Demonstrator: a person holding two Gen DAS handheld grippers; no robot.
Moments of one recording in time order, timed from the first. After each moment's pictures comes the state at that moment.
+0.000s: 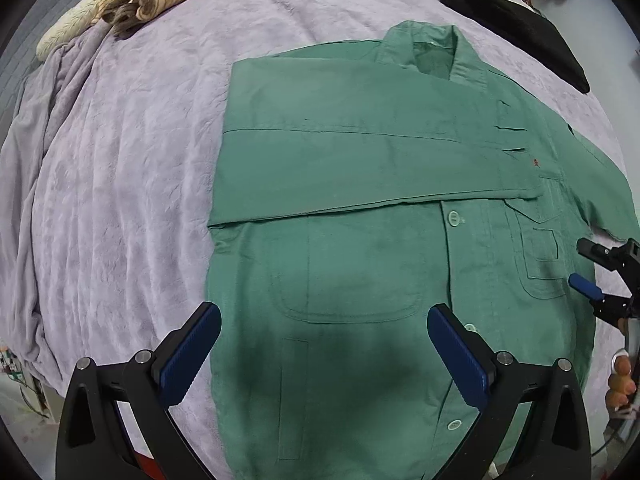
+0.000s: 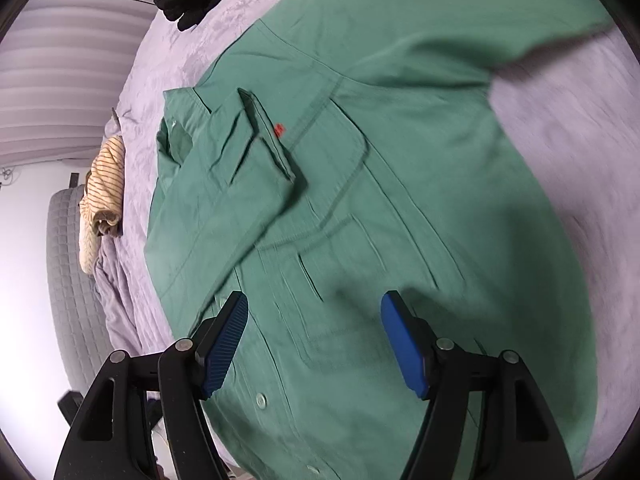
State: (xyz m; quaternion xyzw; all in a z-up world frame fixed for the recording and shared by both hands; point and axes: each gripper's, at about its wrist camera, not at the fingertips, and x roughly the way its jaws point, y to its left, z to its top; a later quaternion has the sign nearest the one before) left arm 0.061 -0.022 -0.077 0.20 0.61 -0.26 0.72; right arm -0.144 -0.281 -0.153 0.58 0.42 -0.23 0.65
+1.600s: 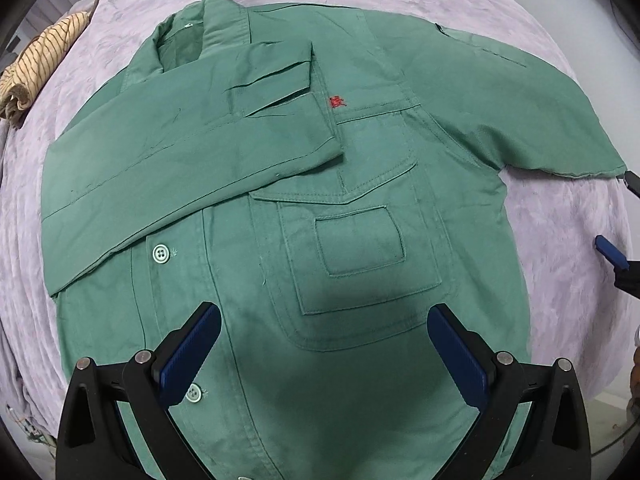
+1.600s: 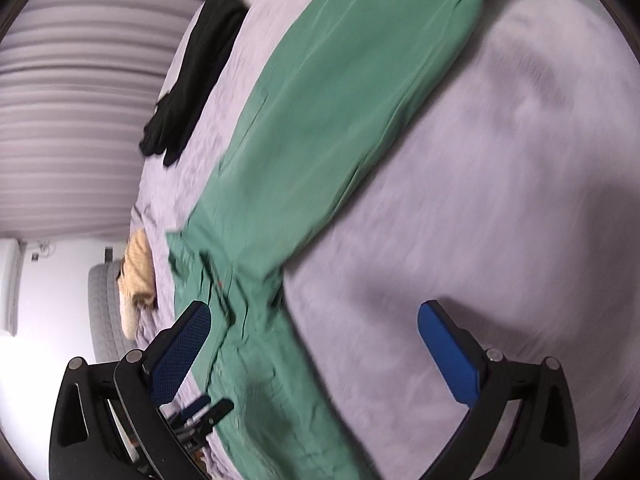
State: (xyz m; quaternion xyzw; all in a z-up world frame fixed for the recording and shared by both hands) left arm -0.081 -0.225 -0.118 0.28 0.60 -0.34 0.67; right arm -0.330 -0.423 -0.143 0.63 0.29 -0.27 0.67
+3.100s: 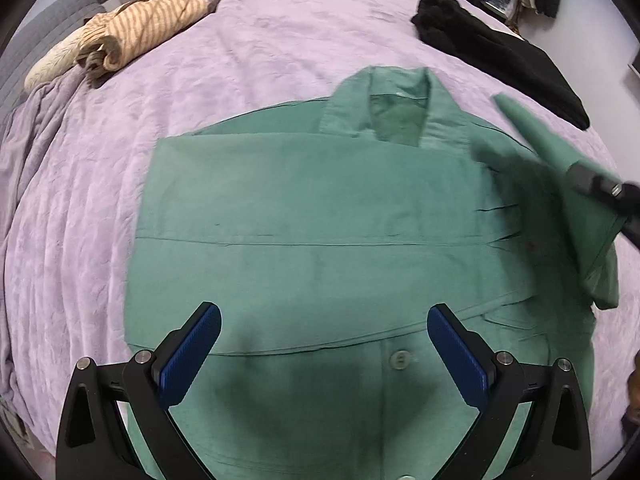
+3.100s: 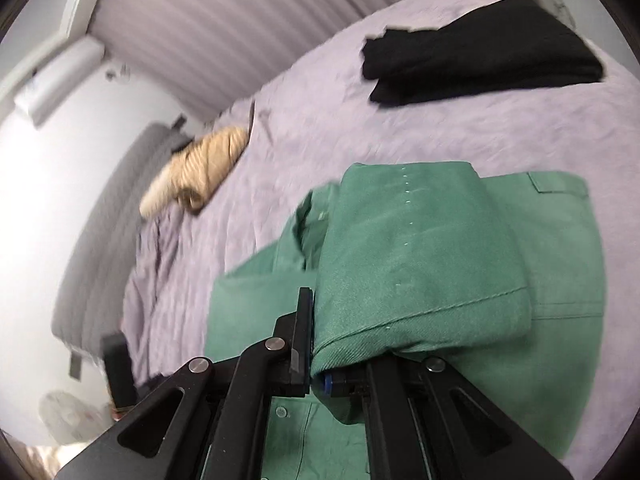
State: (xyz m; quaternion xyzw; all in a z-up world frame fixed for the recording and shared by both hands) left arm 0.089 -0.111 -0.121 0.16 0.54 -0.27 0.78; right arm 0.006 -0.347 -0.077 0.37 0.37 -0.08 0.85
